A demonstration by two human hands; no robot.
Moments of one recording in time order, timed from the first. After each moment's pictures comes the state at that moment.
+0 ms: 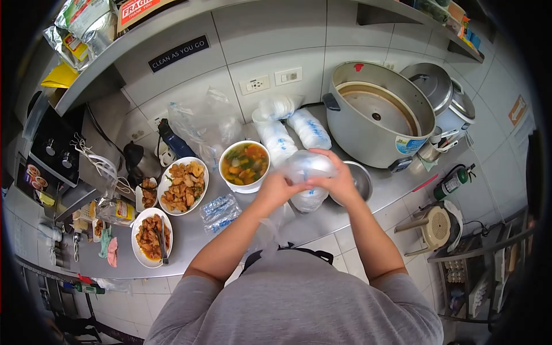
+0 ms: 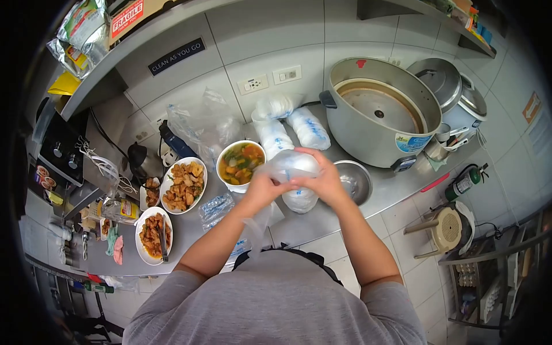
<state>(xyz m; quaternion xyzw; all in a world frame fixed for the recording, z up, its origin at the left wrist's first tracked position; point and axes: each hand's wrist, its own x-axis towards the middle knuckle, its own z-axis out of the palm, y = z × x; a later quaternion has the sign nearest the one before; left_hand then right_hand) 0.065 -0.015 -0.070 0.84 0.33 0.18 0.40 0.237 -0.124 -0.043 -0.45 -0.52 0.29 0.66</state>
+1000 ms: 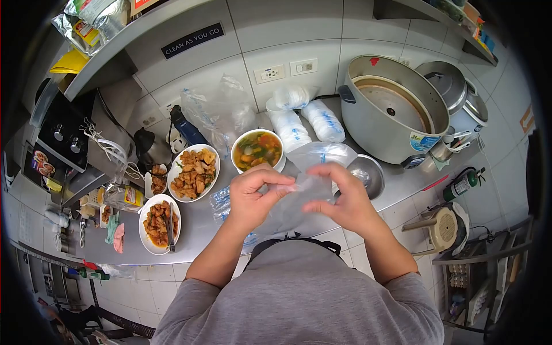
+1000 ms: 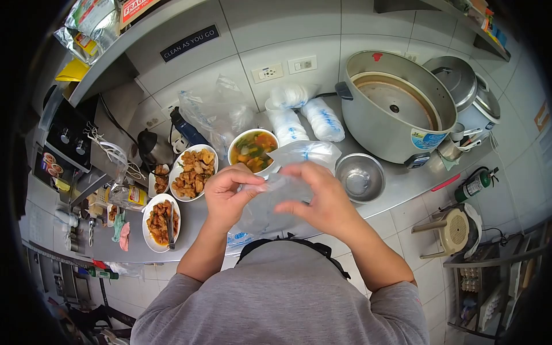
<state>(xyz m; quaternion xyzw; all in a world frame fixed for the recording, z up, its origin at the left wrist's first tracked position) -0.014 -0.066 0.022 0.74 0.12 0.49 0.45 0.159 -0.171 0.045 -0.56 -0.63 0.10 0.53</state>
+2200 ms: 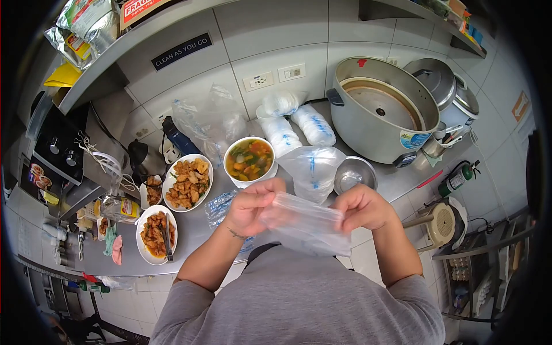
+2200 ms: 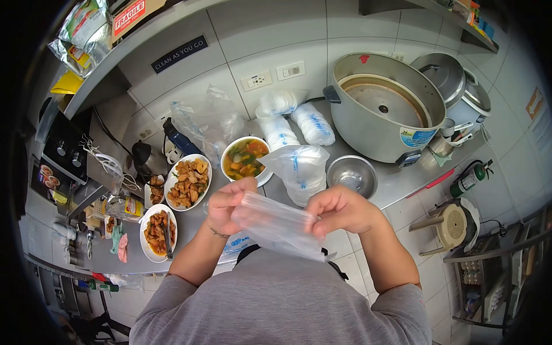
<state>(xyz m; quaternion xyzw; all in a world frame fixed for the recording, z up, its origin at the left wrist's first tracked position) -0.007 -0.056 0.011 0.31 -0.13 0.11 0.93 0.232 -0.197 0.012 -0.24 -0.52 0.68 0.47</state>
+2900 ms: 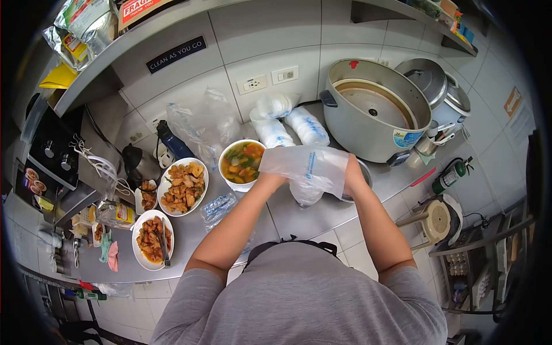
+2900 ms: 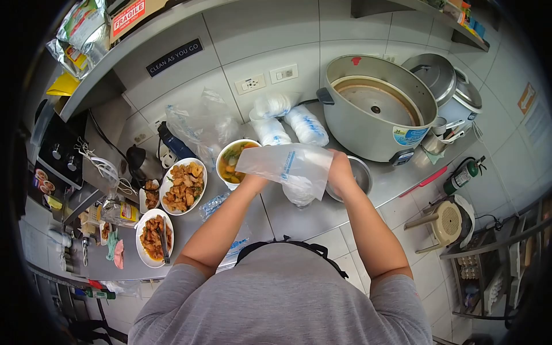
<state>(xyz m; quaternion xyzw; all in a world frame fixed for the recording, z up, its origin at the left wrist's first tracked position) 0.078 0.026 -0.092 0.89 0.18 0.38 0.17 0.257 -0.112 -0.061 -0.59 -0.22 0.45 0.64</state>
